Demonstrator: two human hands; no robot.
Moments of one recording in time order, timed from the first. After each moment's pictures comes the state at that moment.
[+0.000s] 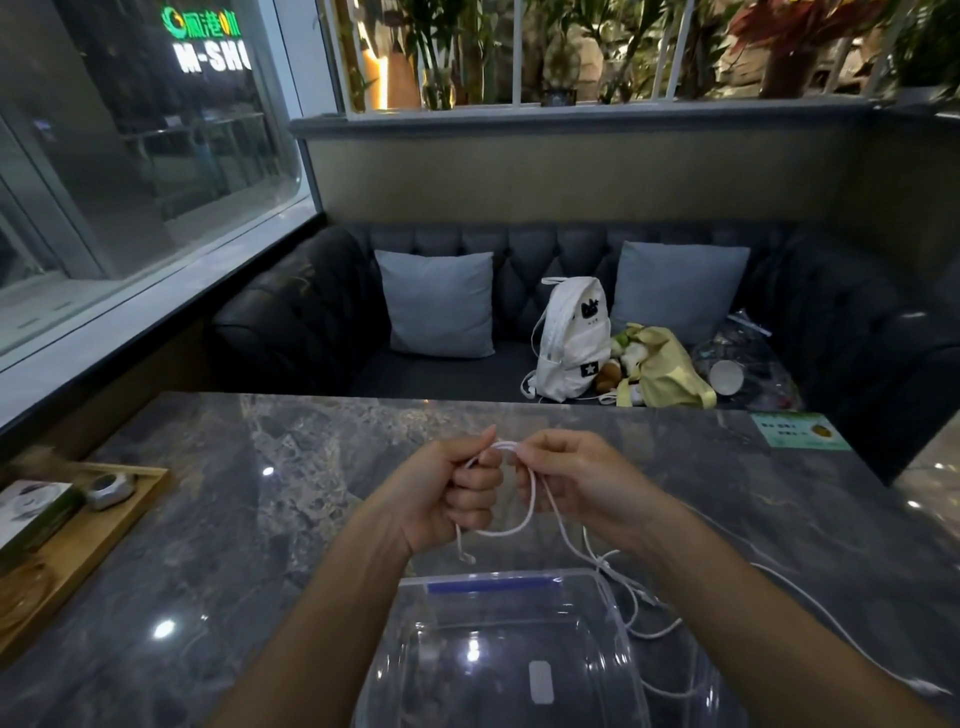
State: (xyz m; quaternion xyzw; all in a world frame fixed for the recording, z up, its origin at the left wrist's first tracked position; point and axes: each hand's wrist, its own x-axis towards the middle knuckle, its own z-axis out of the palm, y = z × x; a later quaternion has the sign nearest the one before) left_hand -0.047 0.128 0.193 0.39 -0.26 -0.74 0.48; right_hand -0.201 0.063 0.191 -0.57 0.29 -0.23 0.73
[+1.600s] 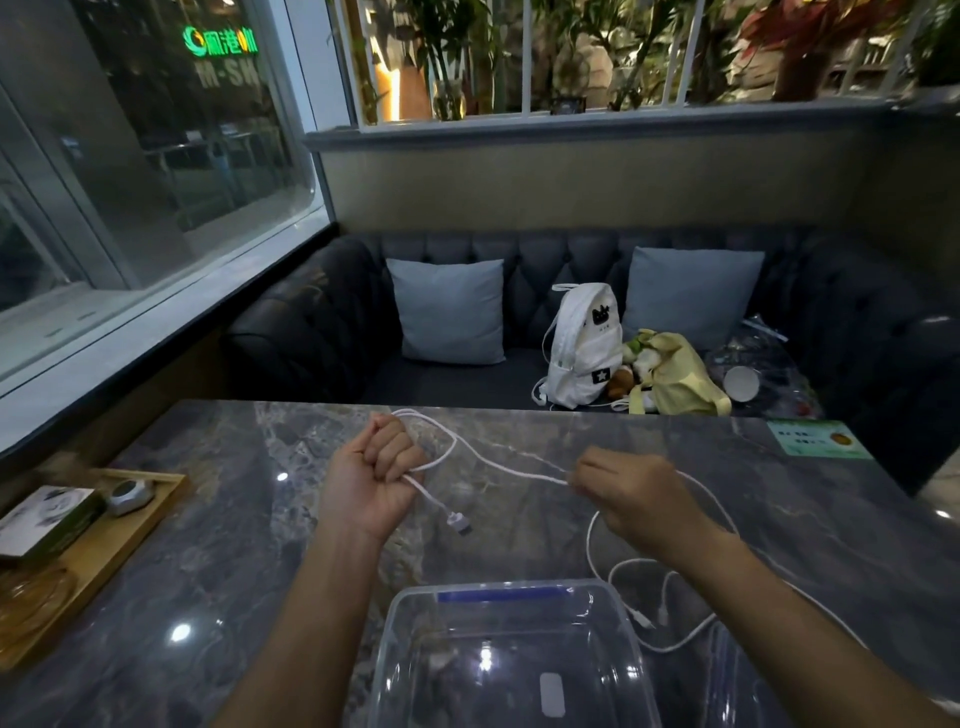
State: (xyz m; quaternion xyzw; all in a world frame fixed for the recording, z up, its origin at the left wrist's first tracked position) left_hand 0.000 0.139 0.182 0.12 -0.05 -0.62 0.77; right_hand -0.238 0.034 0.162 -0.93 0.16 -0.32 -0.04
